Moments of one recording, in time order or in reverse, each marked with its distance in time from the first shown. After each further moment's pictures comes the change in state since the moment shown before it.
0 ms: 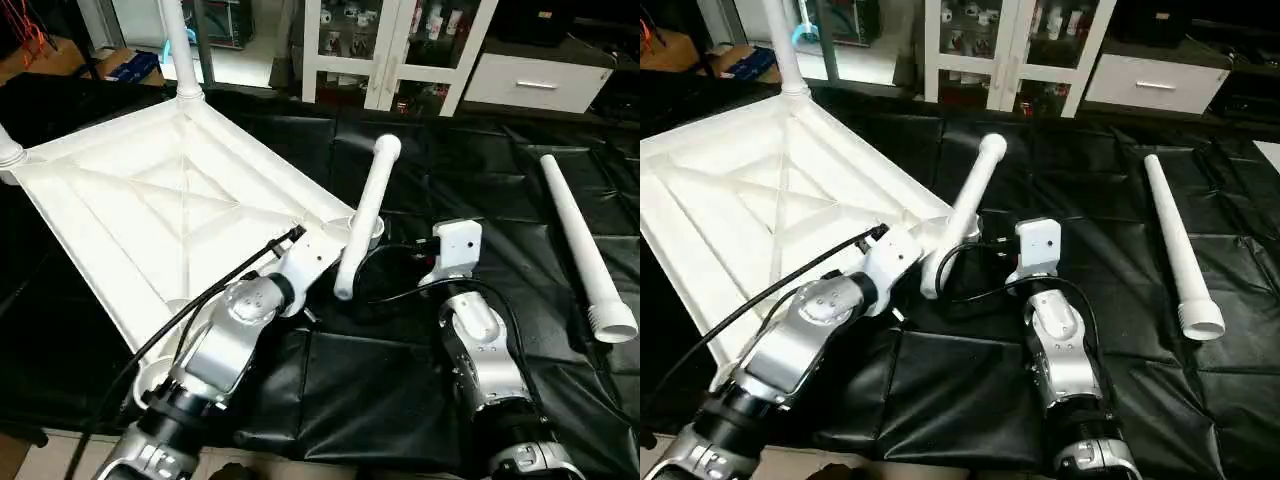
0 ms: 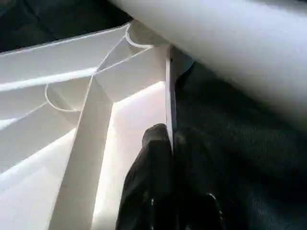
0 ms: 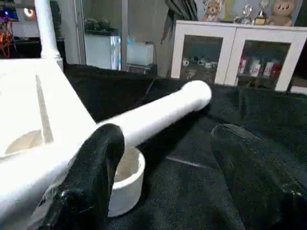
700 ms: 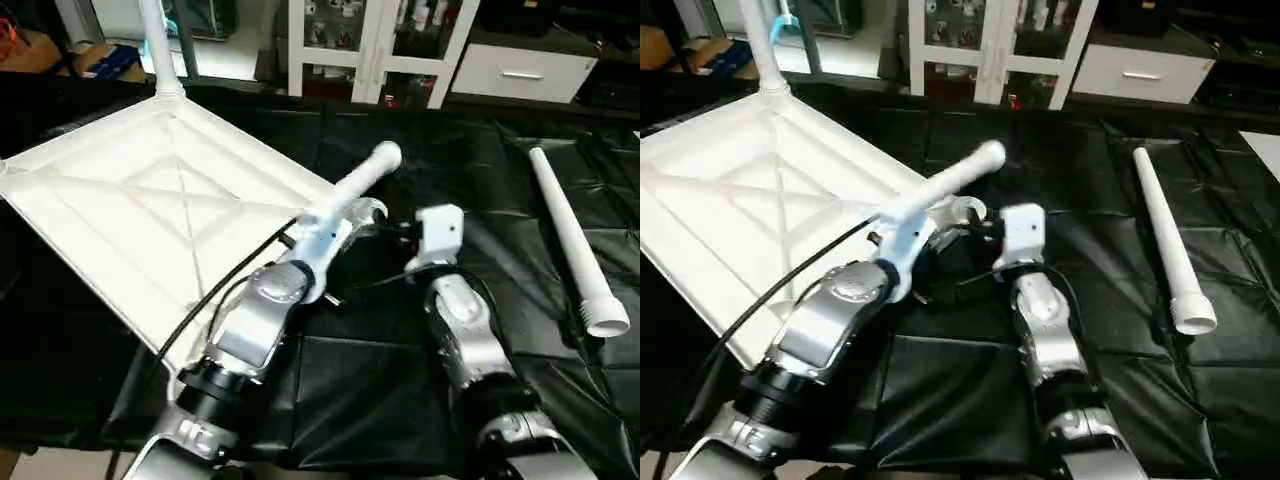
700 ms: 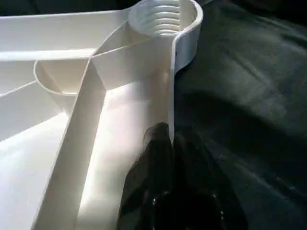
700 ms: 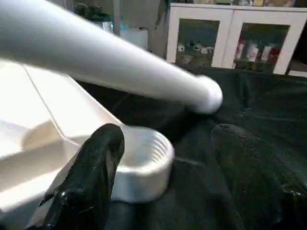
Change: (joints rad) left arm -0.114 -0.170 0.078 0.079 -0.029 0.211 0.126; right arm -0.116 0.014 0.012 0.162 -0.006 0.015 -0.042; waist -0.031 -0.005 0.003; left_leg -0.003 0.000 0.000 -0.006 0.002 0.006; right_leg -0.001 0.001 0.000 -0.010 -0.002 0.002
